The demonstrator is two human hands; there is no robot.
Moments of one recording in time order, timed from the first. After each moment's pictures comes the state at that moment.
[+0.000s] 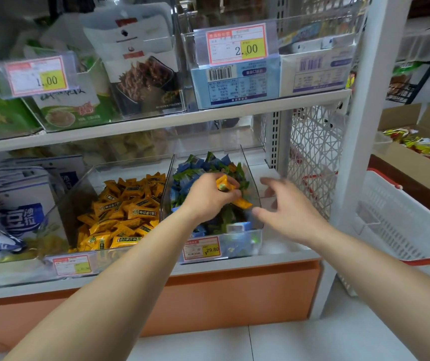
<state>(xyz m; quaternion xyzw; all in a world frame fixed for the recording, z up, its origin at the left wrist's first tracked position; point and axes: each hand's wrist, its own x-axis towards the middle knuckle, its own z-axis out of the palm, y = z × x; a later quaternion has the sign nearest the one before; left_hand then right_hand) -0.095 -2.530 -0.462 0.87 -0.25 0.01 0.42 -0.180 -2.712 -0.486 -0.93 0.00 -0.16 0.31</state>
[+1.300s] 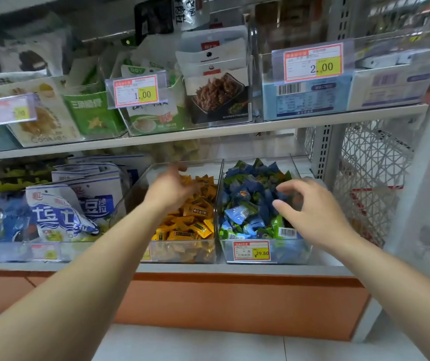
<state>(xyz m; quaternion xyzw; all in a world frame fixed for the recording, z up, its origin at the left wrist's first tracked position) -0.078 -2.371 -0.417 0.95 -0.04 0.11 0.29 -0.178 -2.651 -0.458 -0.90 -0.04 -0.24 0.35</state>
